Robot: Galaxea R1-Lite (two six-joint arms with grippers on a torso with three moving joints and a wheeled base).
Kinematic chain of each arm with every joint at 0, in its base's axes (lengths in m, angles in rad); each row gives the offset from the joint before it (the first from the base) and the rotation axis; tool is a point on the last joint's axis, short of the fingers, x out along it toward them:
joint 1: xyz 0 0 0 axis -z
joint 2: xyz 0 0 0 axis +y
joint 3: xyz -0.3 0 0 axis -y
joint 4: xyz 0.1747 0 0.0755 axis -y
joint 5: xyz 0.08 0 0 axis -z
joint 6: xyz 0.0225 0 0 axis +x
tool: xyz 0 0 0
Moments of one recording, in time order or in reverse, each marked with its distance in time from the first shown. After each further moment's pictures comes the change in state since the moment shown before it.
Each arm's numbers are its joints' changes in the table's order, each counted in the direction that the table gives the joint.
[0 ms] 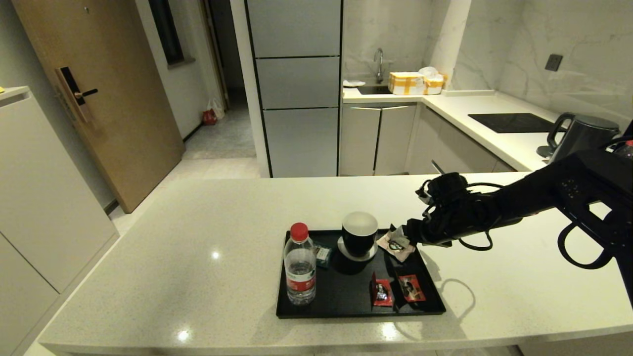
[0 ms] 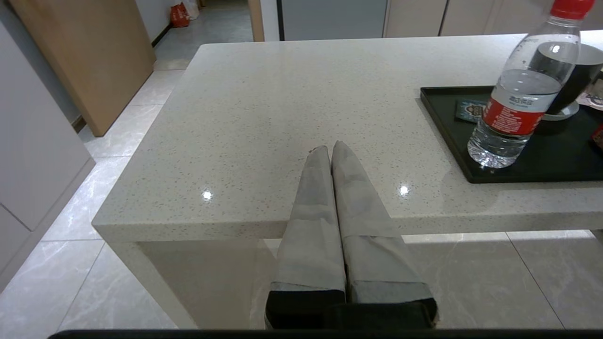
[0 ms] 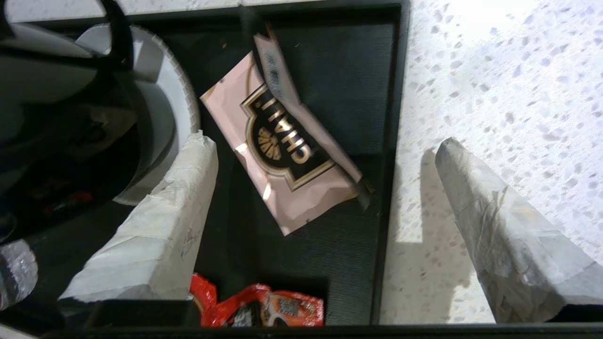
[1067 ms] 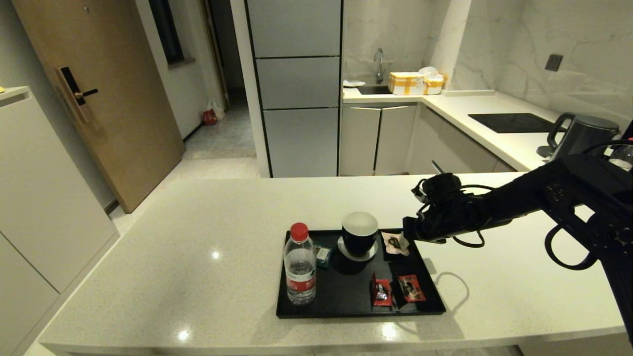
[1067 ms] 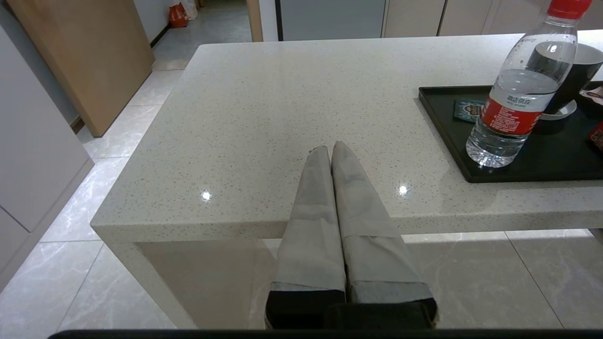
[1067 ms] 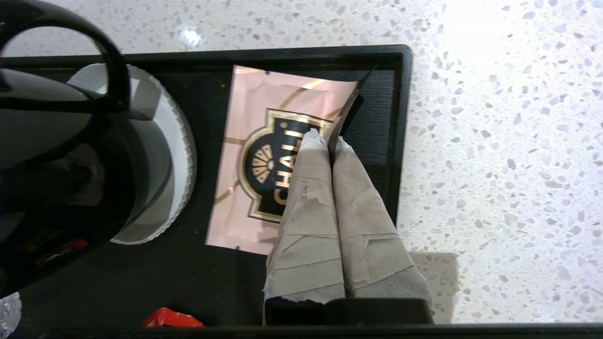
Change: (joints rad) left arm 0.000 0.000 0.000 0.000 0.000 0.000; right arm -0.009 0.047 0.051 0.038 0.035 0.001
